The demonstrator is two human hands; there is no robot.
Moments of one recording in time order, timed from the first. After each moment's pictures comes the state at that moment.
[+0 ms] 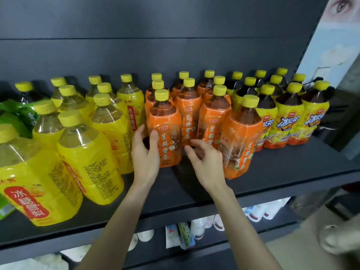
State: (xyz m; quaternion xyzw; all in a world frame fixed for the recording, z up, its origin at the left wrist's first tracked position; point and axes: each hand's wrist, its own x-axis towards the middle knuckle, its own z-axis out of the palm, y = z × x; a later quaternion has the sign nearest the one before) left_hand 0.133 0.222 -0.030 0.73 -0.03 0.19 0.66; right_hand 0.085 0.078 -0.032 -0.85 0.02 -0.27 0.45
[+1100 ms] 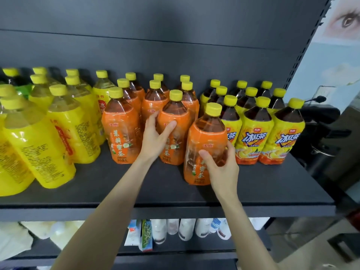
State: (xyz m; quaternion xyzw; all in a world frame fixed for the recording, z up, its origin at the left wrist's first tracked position) left_hand 0.149 0.081 -0.007 0.77 -0.07 0.15 0.62; right_hand 0.058 -0.087 -0.024 -0.74 0.05 -0.24 0.63
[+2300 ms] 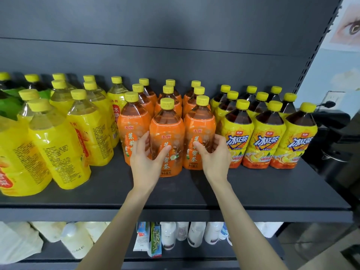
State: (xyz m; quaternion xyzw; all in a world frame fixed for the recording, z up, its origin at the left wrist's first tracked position) left_hand 0.093 0.116 -0.032 0.76 0.01 0.30 0.58; right_hand 0.109 -0.045 -0.025 -0.82 0.11 -0.28 0.49
